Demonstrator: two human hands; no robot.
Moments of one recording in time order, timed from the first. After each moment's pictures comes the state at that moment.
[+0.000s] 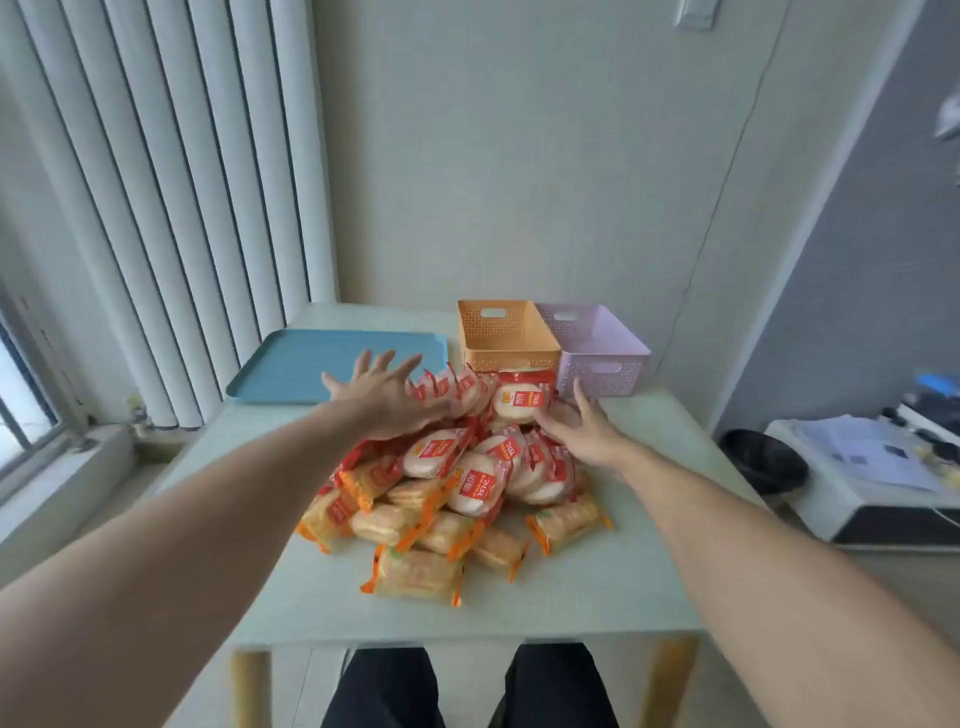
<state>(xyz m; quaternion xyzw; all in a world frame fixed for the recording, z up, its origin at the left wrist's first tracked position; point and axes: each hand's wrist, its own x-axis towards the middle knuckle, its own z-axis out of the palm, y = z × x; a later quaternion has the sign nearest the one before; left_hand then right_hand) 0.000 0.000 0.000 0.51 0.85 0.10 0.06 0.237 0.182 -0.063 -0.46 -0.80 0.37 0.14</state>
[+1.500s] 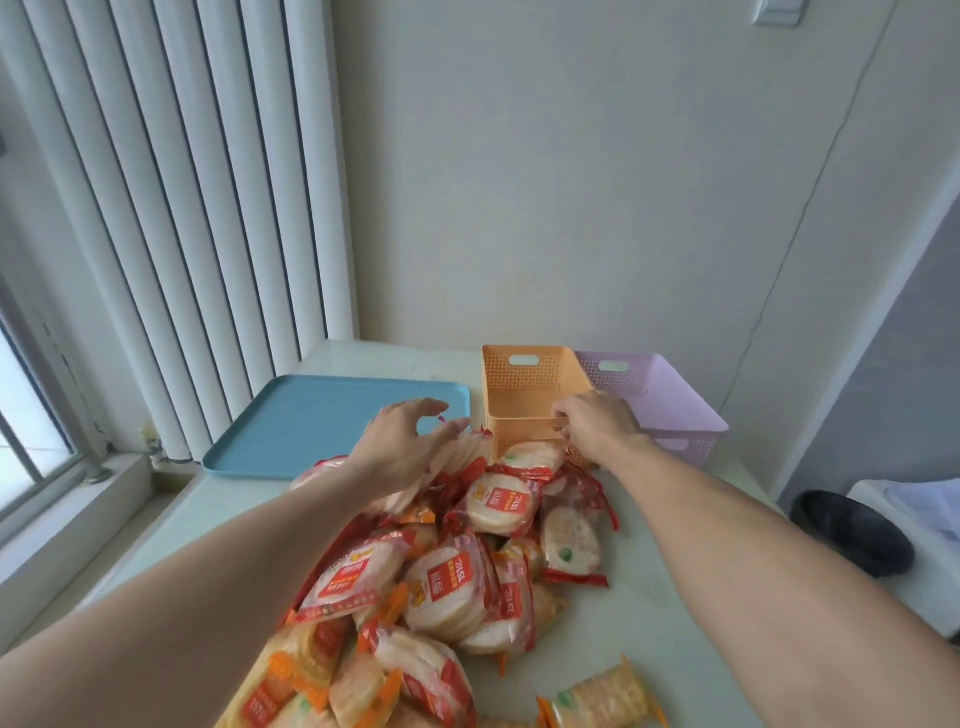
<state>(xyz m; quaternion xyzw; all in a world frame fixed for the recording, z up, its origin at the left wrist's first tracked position) -0.054 0.089 -0.016 0.47 0.81 0.33 0.11 0.123 0.297 -0.010 -0.37 -0.92 -0.03 0.08</state>
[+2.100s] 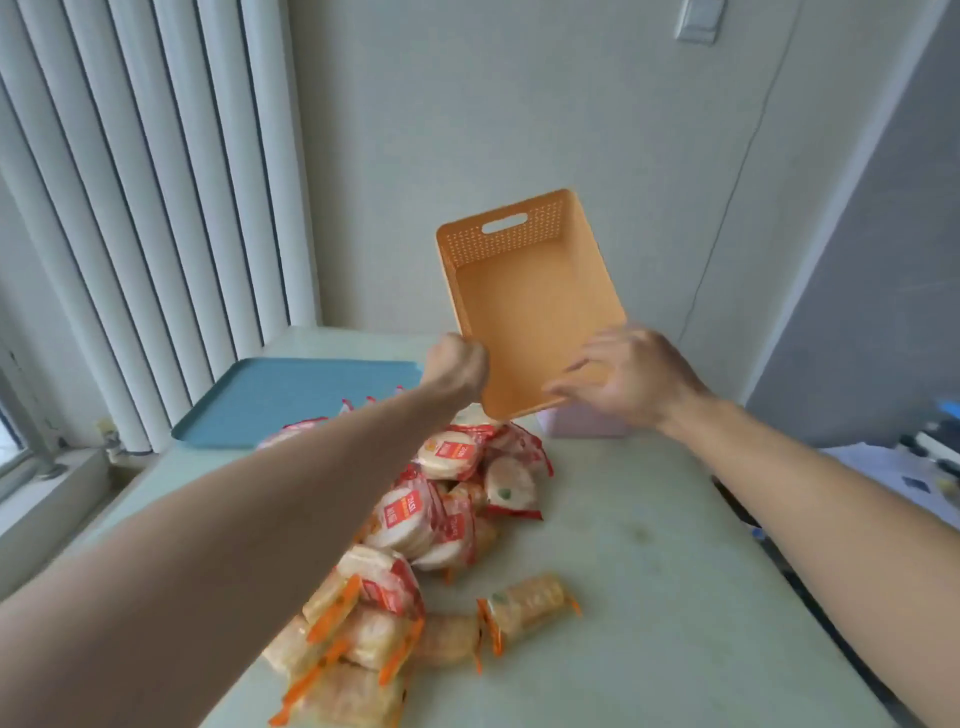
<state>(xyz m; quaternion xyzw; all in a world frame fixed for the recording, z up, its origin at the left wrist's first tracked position) 0.068 0.125 0.070 0.33 0.76 0.52 0.22 0.254 0.229 0.081 -0.17 -0.93 -0.08 0.33</state>
